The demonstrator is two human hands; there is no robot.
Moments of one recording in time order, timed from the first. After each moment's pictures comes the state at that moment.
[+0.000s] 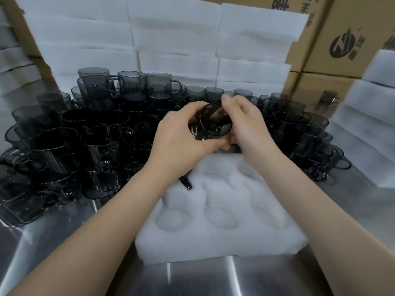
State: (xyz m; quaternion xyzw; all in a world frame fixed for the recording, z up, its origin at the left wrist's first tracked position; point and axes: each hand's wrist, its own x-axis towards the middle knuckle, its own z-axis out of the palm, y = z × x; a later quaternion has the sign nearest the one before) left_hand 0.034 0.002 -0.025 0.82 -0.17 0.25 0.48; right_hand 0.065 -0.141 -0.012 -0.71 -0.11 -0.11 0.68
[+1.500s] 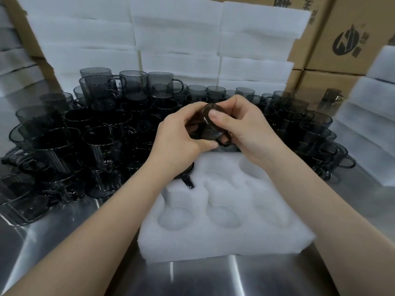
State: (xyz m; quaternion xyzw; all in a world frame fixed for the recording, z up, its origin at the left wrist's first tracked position) left_hand 0.041 0.009 -0.029 0.76 -0.20 0.18 0.59; right_hand 0.066 -0.149 -0.016 -0.69 -0.19 -0.05 0.69
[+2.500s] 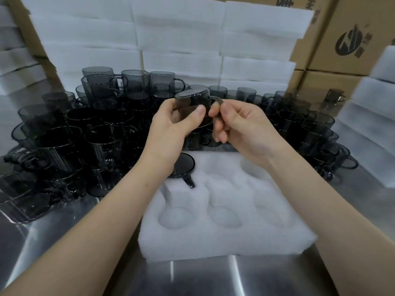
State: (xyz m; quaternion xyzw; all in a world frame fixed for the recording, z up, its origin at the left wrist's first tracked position) left_hand 0.040 0.015 -0.026 0.63 -0.12 0.13 0.76; right_hand 0.060 -0.148 -0.013 -0.64 -0.30 0.03 0.71
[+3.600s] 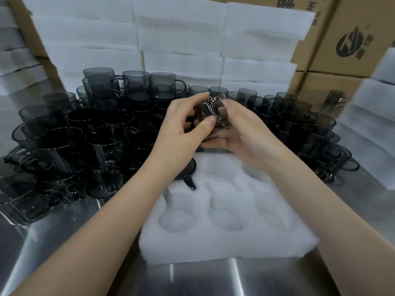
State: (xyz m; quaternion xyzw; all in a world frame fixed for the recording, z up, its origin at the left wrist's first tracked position) left_hand 0.031 0.007 -0.022 0.75 -0.20 0.20 0.60; right_hand 0.059 -0.143 -0.013 -0.64 -0.21 0.08 0.74
